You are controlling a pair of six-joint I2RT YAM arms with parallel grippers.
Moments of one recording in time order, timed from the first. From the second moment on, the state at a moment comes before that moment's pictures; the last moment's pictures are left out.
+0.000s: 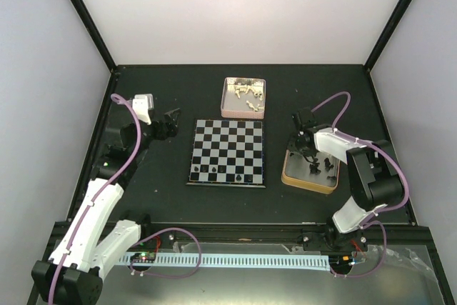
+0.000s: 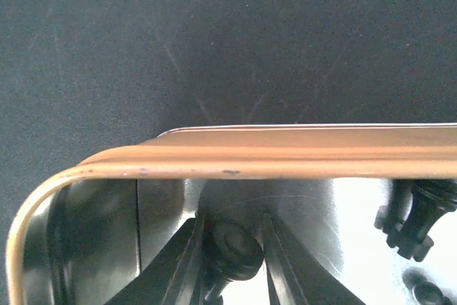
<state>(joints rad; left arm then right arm) -0.17 0.80 0.75 -0.23 0.19 -0.33 0.31 1.63 0.86 -0.44 0.09 0.58</state>
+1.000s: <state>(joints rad) -0.54 0.99 0.70 -0.02 0.30 -0.46 0.31 1.24 0.71 -0.34 -0.13 0.89</state>
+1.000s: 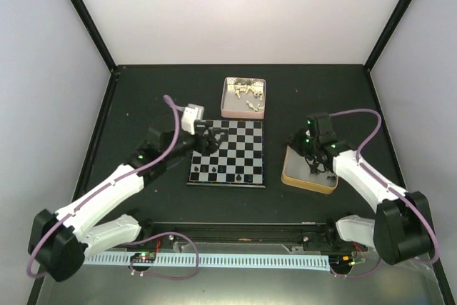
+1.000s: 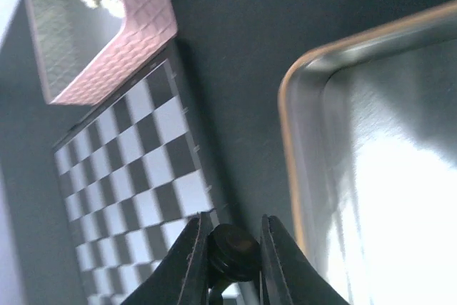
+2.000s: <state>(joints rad) -0.99 1.40 0.68 0.48 0.12 -0.17 0.31 0.97 0.41 0.16 -0.71 1.71</state>
